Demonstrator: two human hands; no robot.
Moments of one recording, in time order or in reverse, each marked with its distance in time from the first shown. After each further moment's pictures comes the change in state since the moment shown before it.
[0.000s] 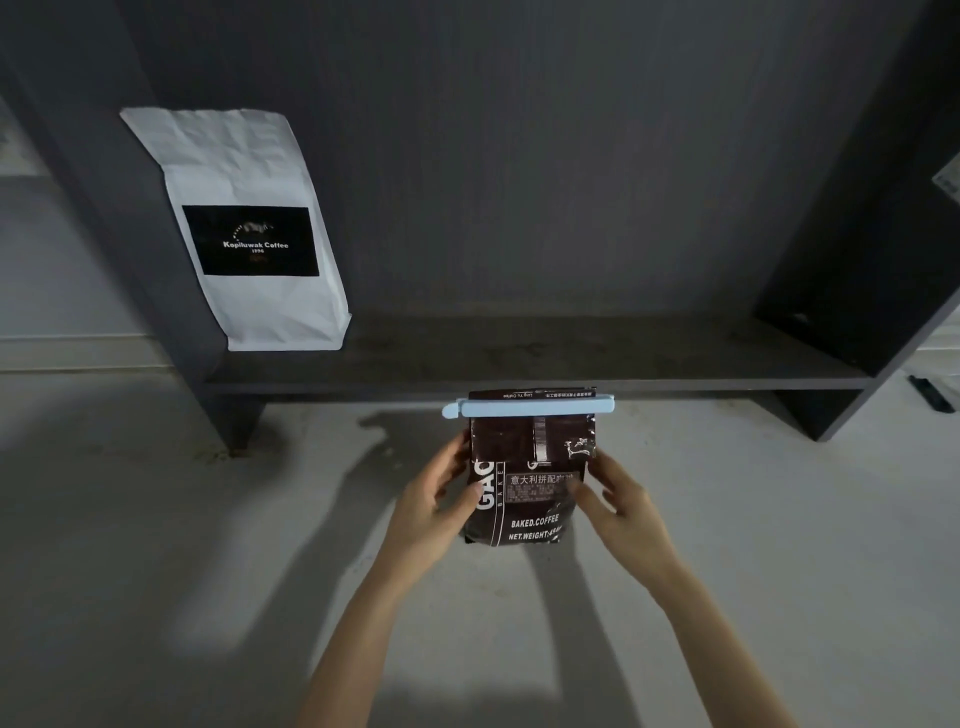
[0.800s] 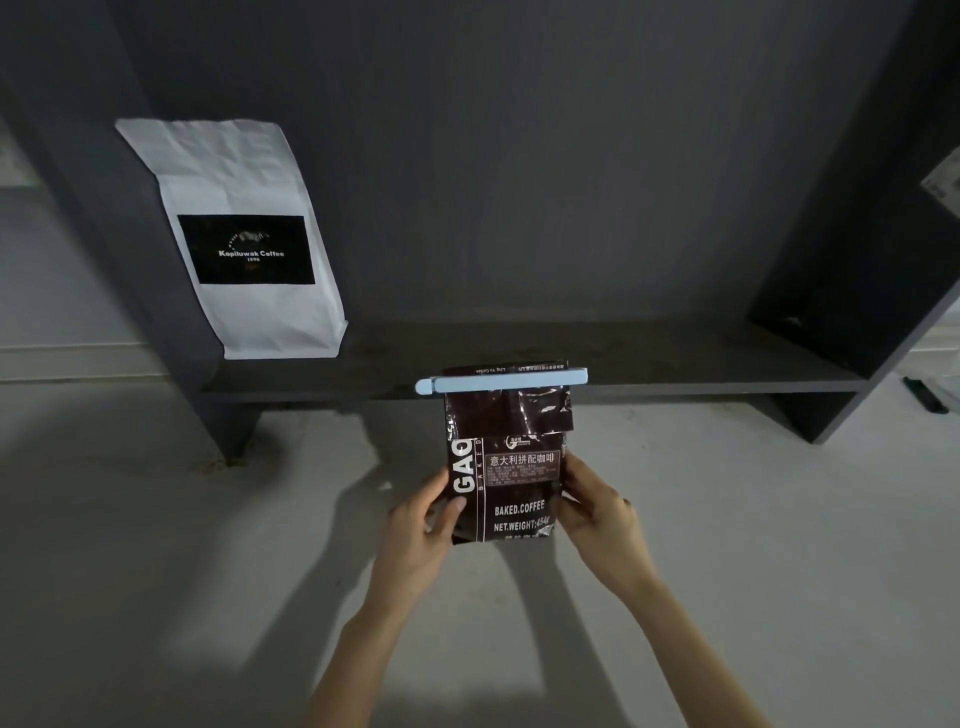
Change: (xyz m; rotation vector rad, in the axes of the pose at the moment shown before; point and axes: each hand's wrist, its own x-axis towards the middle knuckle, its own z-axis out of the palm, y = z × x) left_hand -0.009 -0.013 0.000 0.198 0.166 -0.032; right_hand -0.006 -0.020 0.012 -0.060 -0.001 -0.073
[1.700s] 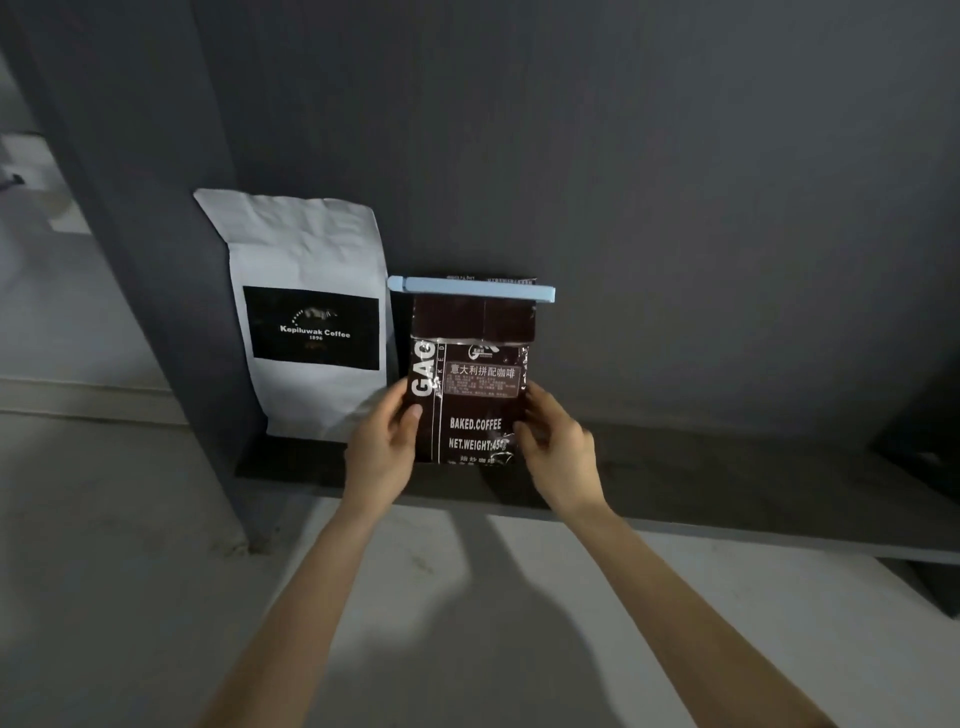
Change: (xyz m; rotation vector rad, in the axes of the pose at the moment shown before) left_hand 0.167 0.028 -0.095 0.031 0.255 0.119; right_hand 0.163 -0.109 0.063 -0.112 0.068 -0.233
